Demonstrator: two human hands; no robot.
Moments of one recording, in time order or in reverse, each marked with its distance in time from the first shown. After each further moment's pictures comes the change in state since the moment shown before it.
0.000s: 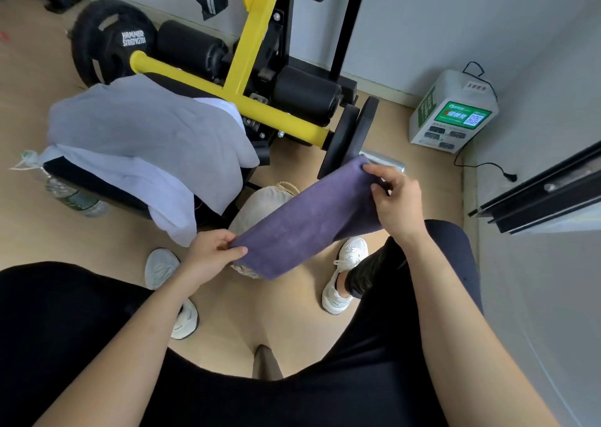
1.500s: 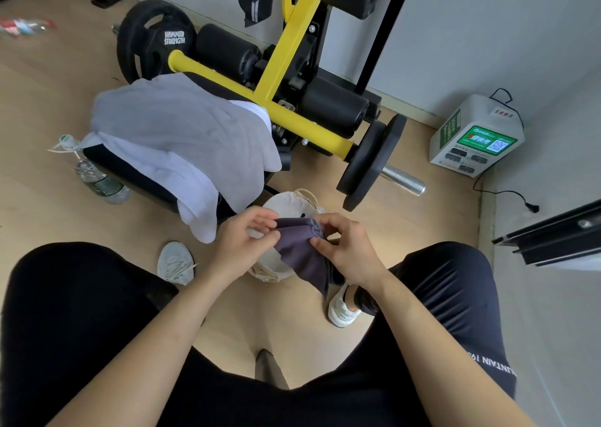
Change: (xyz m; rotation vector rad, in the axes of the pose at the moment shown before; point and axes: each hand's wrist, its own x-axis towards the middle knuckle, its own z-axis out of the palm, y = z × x) left_hand -0.028 0.051 0.002 -0.150 0.150 0.246; right_hand -0.055 -0.041 0.073 0.202 -0.514 -0.087
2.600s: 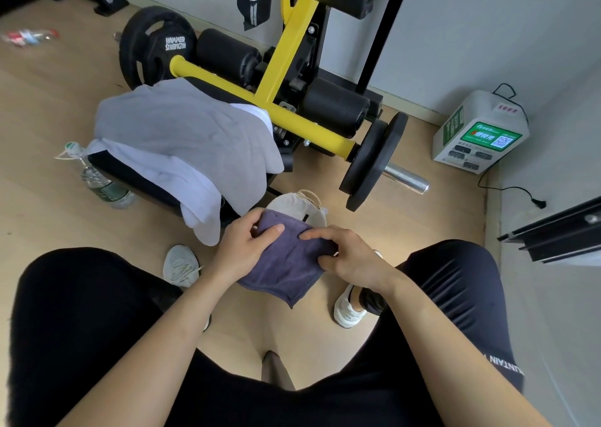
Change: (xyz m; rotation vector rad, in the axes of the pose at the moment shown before) left_hand 0.013 -0.014 0.000 0.095 -0.036 0.042; right_hand -0.004 -0.005 -0.008 -0.019 -0.296 0.075
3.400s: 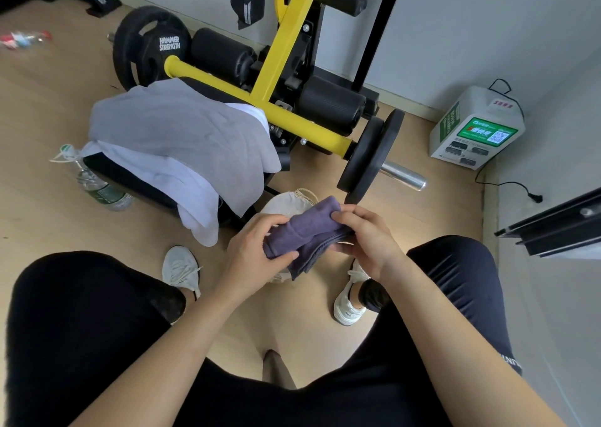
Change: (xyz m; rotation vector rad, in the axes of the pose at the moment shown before) left_hand -0.021 0.004 0.018 0.176 0.115 0.353; right_hand 0.006 -0.003 -0.014 0.801 0.373 0.348
